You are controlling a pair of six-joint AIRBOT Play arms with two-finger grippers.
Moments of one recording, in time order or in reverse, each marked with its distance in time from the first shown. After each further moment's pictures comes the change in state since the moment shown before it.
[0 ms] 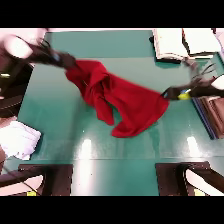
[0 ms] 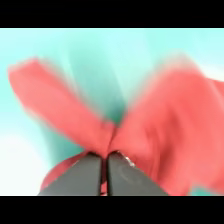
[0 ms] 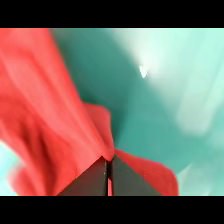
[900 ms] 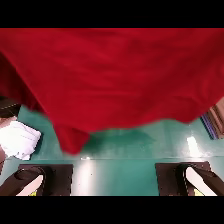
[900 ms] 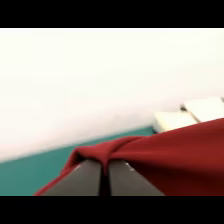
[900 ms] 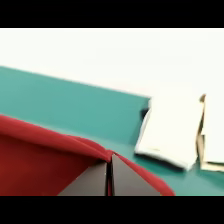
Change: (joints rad) left arm 0.023 0.359 0.361 0.053 -0.067 -0.004; right arm -0.206 0.074 0.855 -0.053 0.214 0.052
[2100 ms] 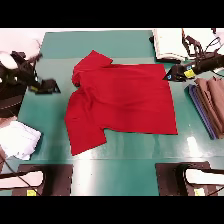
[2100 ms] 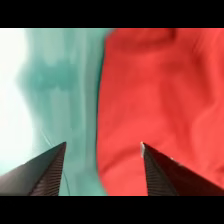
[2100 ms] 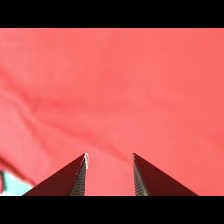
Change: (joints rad) left arm 0.284 -0.493 -0.662 -0.119 -0.233 0.041; right arm 0.180 -0.469 -0.463 0.039 0.024 0.040
